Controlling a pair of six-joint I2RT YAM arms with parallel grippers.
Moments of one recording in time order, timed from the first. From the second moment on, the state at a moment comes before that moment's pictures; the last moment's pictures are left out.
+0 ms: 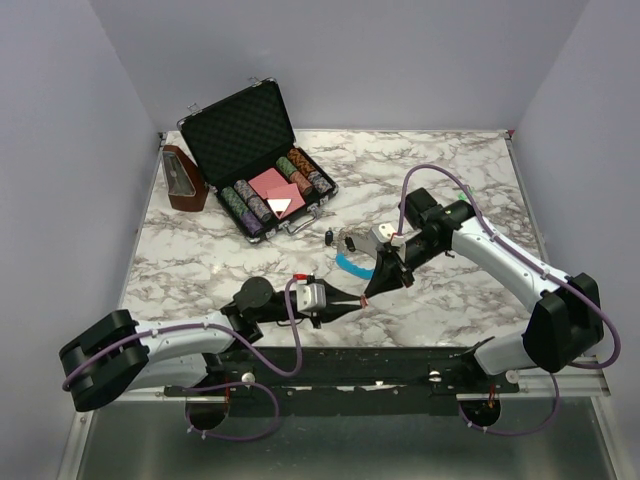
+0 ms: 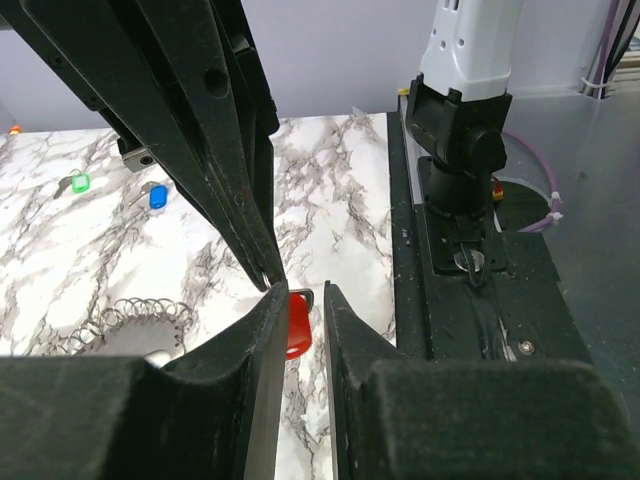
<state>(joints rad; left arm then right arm) -1.01 1.10 0.28 0.97 0.50 0.04 0.52 1.43 1.12 -1.12 -1.25 -1.29</state>
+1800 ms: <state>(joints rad) -1.03 1.15 0.28 0.95 0.37 0.05 0.52 1.43 1.09 -1.06 -1.25 -1.20</state>
